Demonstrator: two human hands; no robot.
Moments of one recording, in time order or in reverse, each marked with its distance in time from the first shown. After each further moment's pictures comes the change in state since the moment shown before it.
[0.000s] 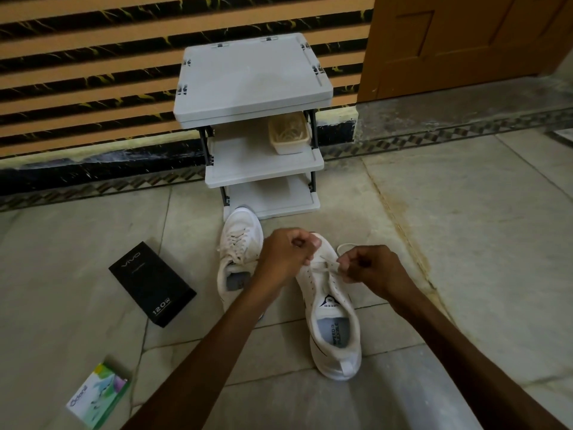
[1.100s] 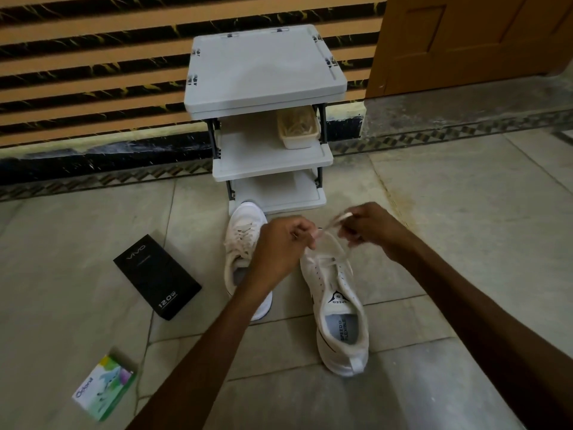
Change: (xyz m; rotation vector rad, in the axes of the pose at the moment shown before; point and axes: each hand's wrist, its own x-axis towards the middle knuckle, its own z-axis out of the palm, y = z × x) left_hand -0.003 0.002 -0.022 0.122 0.029 0.255; right_hand 0.056 -0.049 -0.007 0.019 -0.158 0.056
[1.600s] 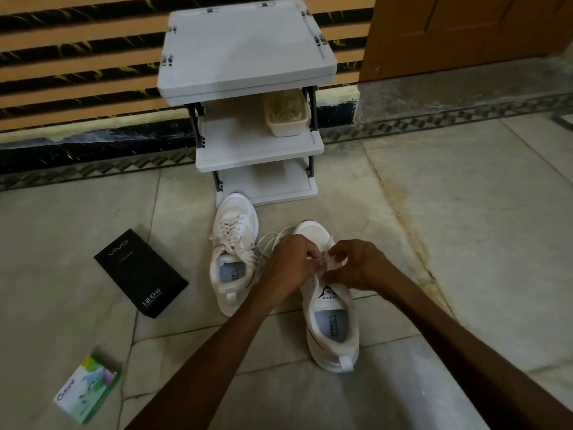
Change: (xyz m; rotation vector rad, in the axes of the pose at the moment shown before) left_hand 0.007 -0.036 0.049 0.363 -0.210 -0.077; right_hand -0.037 0.026 0.030 -0.566 -0.081 0.167
